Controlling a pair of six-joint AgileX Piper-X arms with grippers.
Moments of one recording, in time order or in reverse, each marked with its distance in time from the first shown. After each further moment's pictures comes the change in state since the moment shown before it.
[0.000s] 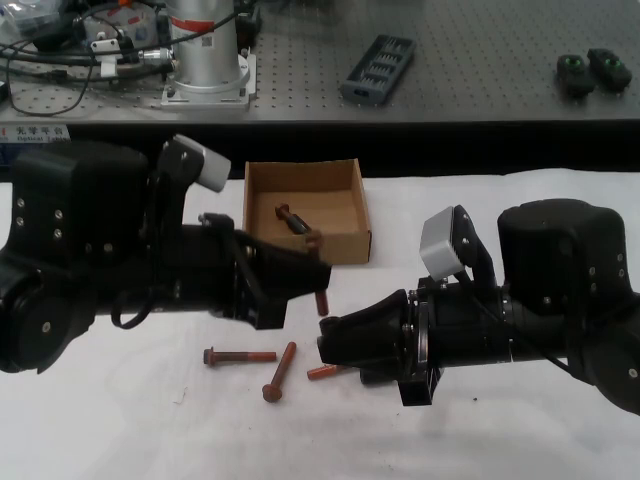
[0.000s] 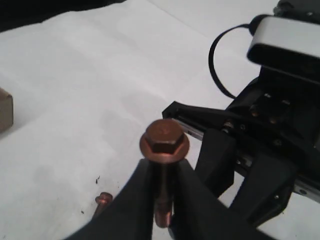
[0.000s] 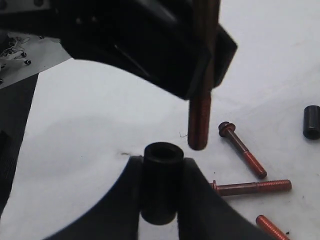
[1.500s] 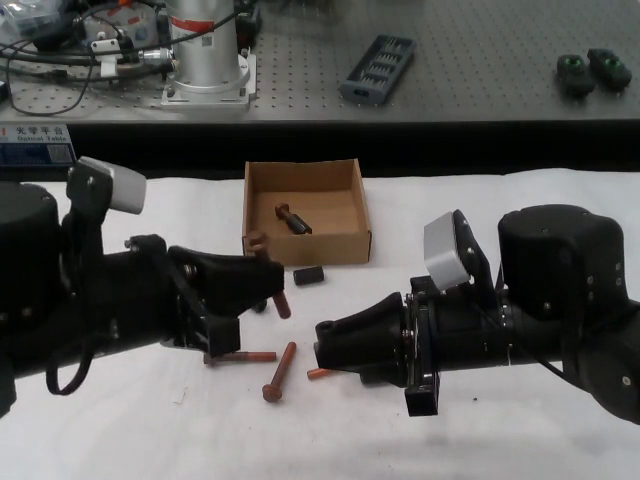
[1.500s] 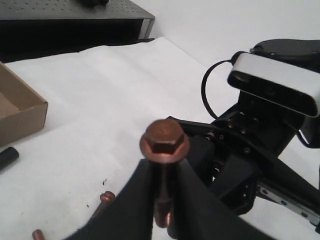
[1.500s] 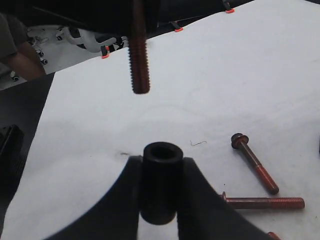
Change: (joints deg) left arm 1.4 -13.7 13.7 -8.3 -6.4 -9.3; right arm -0.1 2.0 0.5 -5.0 -4.2 -1.7
